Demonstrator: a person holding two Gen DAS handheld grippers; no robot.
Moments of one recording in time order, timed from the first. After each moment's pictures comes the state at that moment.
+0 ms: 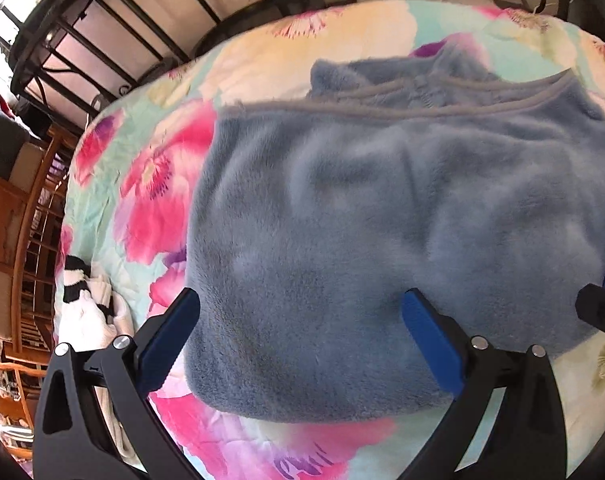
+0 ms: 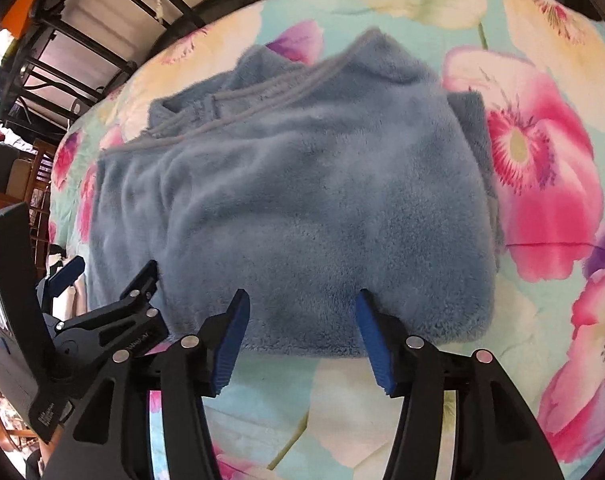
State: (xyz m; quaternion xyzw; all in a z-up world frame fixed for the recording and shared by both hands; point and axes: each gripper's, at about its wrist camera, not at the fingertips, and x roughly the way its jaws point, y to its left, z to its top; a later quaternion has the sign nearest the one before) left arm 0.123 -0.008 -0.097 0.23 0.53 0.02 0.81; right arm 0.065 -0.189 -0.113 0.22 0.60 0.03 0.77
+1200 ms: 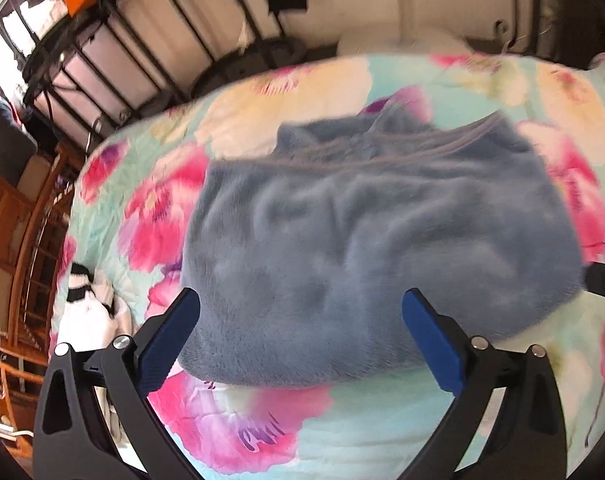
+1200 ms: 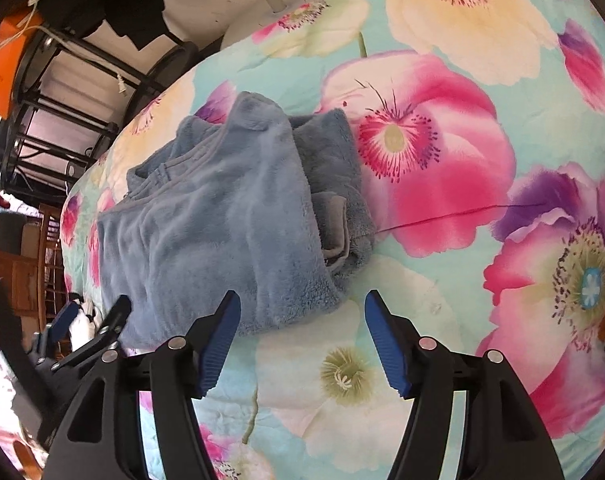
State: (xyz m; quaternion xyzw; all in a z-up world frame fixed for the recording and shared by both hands) left arm 0.094 -0.041 -0.063 0.20 0.50 0.01 0.84; right arm 0.019 -0.275 -0.097 0.30 0.56 -0.02 0.77
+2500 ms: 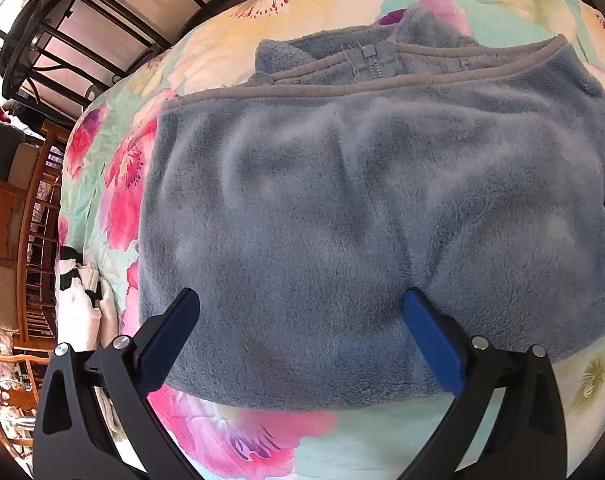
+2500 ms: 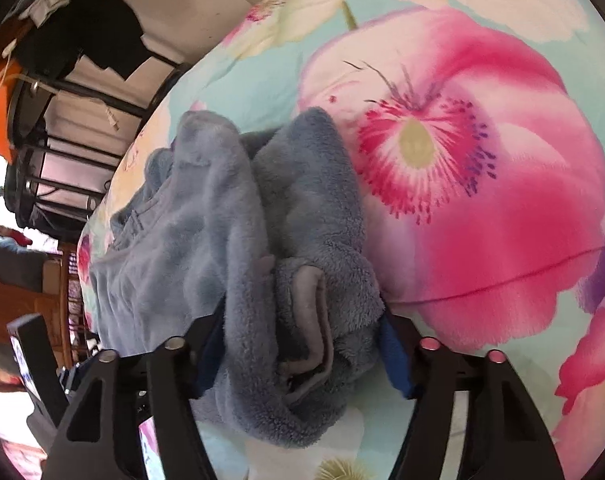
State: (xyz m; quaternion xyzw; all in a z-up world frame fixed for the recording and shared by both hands) left arm 0.122 -0.050 -0.121 0.24 0.58 0.05 0.78; right arm 0.065 -0.290 -0.169 0.37 0.52 0.02 0.77
